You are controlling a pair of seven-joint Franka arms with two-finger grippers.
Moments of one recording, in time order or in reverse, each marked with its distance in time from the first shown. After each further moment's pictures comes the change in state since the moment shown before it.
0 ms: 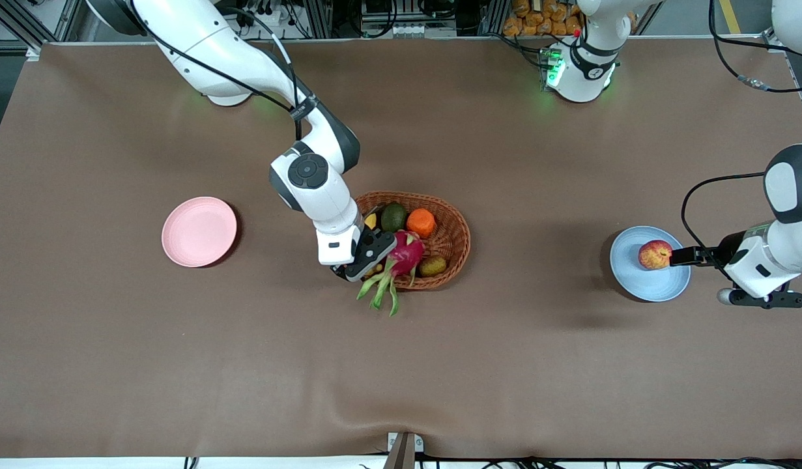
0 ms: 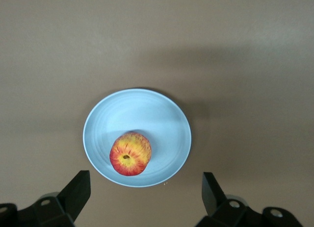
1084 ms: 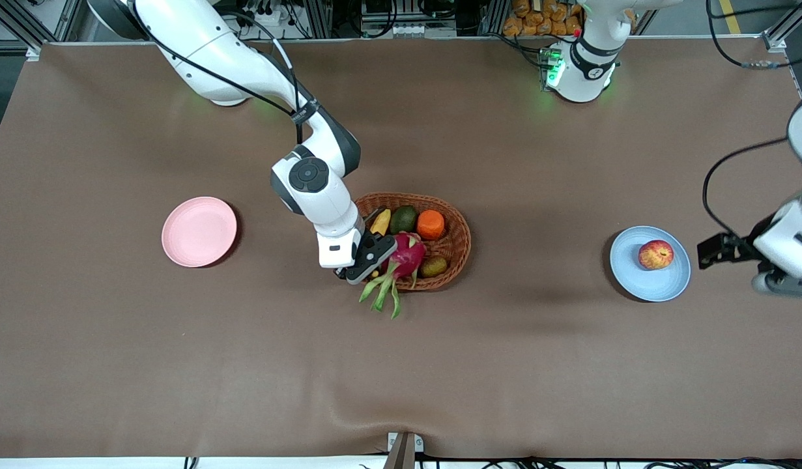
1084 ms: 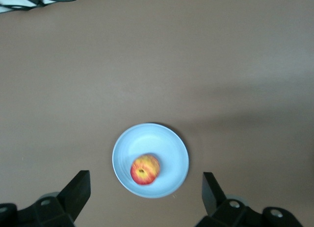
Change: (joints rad) left arm -0.344 -0.158 0.300 0.118 -0.022 -0.070 0.015; right arm 0.000 0.018 -0.003 0.024 -0.002 0.008 -0.002
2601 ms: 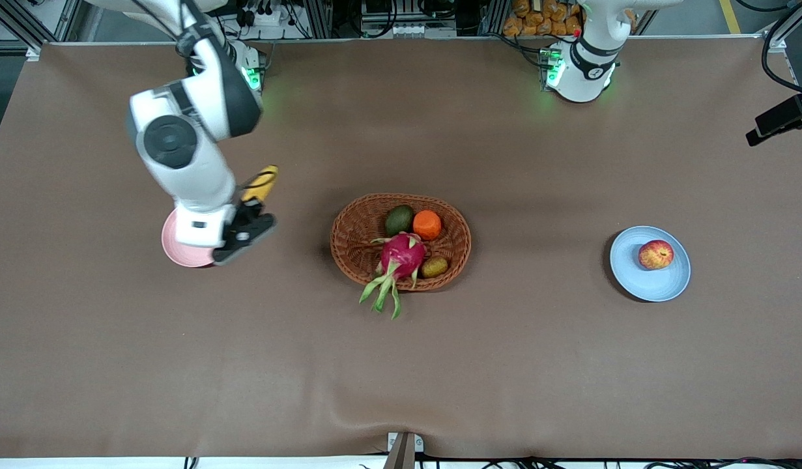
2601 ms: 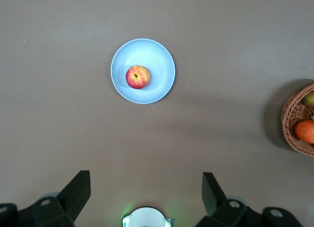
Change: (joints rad) left arm 0.028 -0.286 0.038 -0.028 -0.062 -0.404 -0.195; right arm -0.284 -0.473 -0.028 -0.221 0.000 -0.621 -0.260
